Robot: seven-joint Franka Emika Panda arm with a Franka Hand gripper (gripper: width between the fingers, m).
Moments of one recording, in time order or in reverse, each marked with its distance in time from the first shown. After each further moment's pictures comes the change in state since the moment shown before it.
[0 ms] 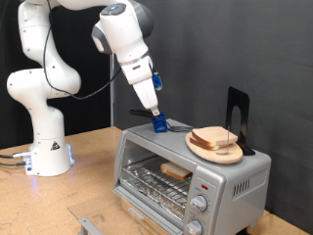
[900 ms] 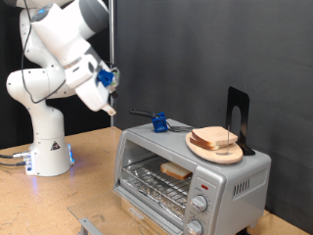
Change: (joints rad) arm -0.129 -0.178 -0.294 -0.134 0.006 -0.151 -0.253
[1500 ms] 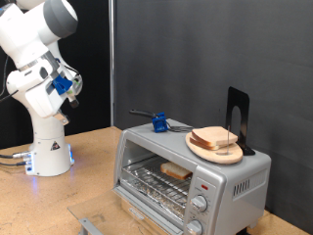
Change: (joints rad) arm -0.131 -0.015 -0.092 -0.020 -0.192 -0.061 -0.069
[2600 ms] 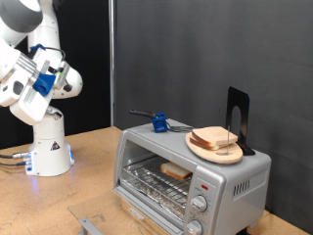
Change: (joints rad) arm -0.078 0.145 -0.163 0.122 0.123 -0.438 0.250
